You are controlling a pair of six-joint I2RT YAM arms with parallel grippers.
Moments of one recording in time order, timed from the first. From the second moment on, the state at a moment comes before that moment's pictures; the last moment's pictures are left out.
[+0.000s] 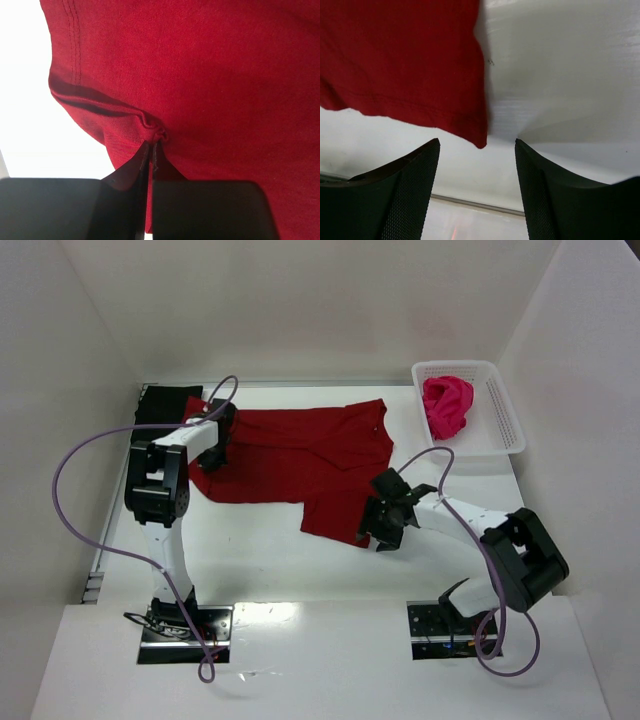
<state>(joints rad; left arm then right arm) -0.10 2.09 1.50 -0.68 -0.48 -0.22 0.56 1.42 0.71 -0.52 -0.13 0.92</state>
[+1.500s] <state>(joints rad) 0.05 1.79 1.41 -0.67 -0.41 -0.25 0.47 1.41 1.01 -0.59 0.03 0.83</state>
